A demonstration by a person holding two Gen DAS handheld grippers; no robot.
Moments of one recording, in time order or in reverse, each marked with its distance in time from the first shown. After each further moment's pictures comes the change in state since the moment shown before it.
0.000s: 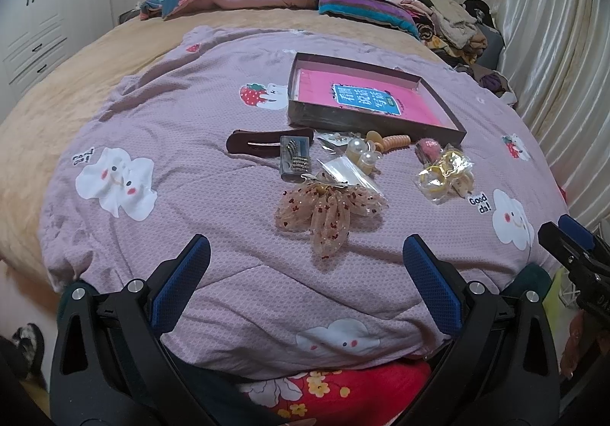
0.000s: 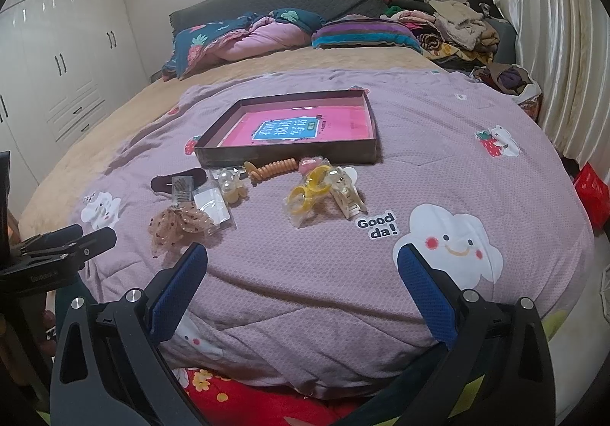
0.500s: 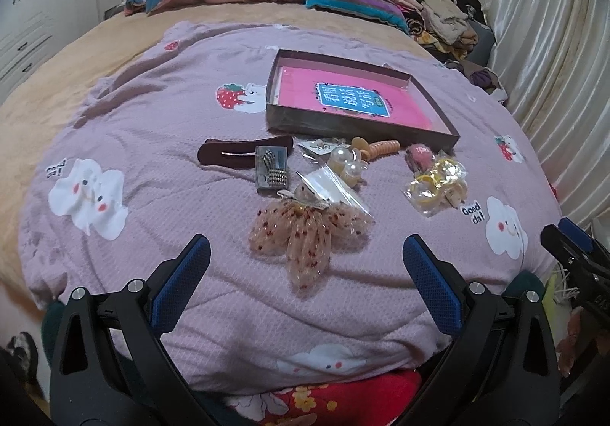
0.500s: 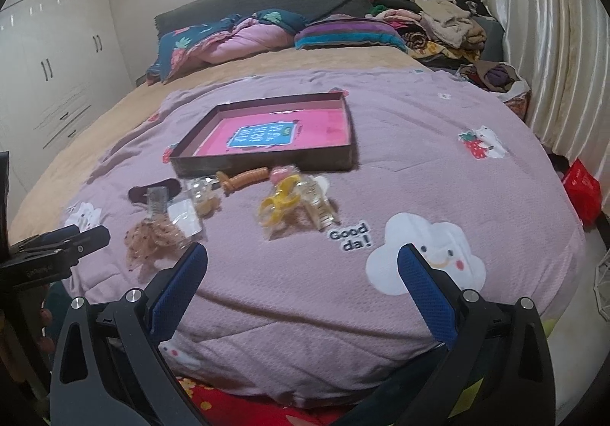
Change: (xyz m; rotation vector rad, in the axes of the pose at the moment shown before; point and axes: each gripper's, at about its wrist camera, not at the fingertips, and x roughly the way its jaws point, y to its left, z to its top) left arm 0.037 -0.007 0.022 0.007 0.032 -0.051; right arm 0.011 -0.031 0.015 0.027 -0.001 -0.050
